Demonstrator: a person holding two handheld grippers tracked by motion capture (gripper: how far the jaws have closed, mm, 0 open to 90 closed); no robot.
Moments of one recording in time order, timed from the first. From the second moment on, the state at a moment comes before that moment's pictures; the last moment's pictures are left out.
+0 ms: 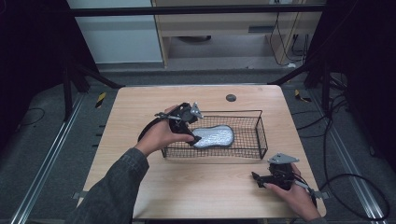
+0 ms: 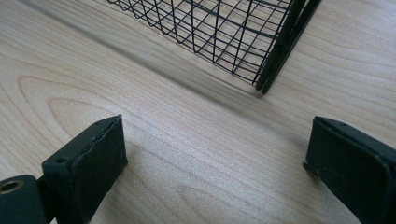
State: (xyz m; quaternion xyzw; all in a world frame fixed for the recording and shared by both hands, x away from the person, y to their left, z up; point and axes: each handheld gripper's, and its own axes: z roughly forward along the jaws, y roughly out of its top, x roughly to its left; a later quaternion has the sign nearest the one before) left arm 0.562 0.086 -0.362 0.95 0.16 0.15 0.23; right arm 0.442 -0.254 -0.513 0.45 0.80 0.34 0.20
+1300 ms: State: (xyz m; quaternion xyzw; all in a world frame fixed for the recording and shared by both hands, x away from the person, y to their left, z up) left arm 0.480 0.196 -0.372 0.89 0.27 0.18 0.31; right arm 0.441 -0.253 -0.513 0.46 0.79 0.35 0.20
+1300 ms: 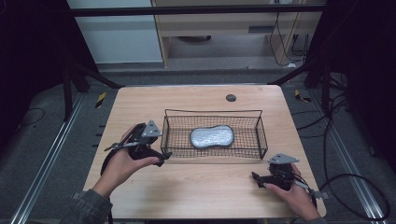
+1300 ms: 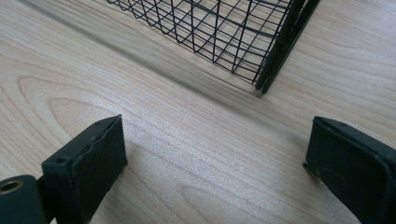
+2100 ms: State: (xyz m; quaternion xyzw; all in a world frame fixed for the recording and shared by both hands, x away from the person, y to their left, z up) left arm 0.483 0.268 -0.439 0.89 0.34 0.16 0.24; right arm 0.441 -0.253 -0.513 0.46 0.79 0.35 0.20
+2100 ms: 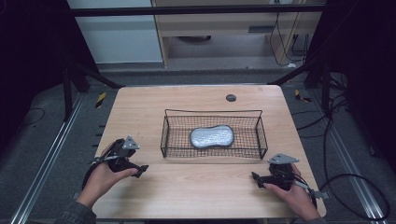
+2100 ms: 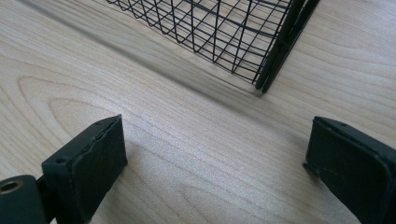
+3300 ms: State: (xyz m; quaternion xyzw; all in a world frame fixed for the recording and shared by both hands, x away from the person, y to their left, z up) left arm 0.526 0.309 -0.493 0.84 0.44 0.17 0.26; right arm 0.441 -0.253 -0.513 0.46 0.79 0.35 0.20
